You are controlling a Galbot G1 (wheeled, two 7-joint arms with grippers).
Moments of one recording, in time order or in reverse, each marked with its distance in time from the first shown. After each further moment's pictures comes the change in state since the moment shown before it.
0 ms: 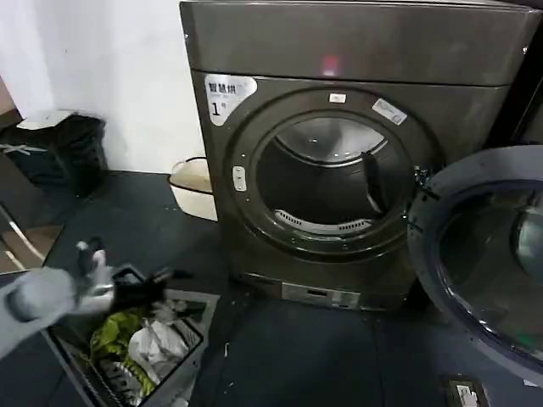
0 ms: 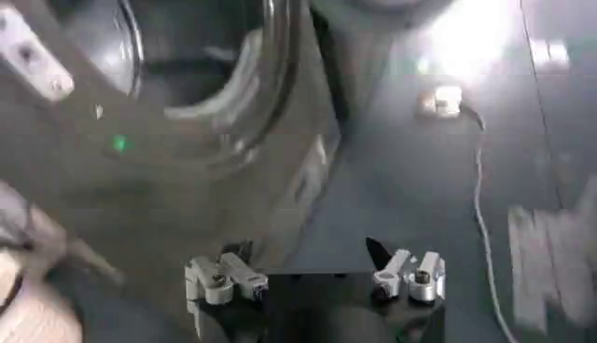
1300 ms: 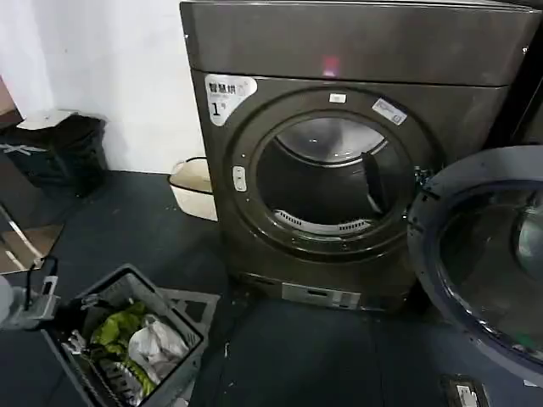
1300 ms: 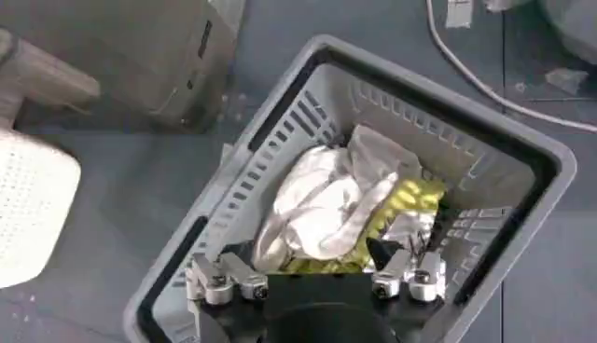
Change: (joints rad) left arm 0.202 0.123 -0.217 0.114 0.480 -0.026 0.195; right arm -0.047 0.011 0.046 0.006 -0.007 -0.004 -0.009
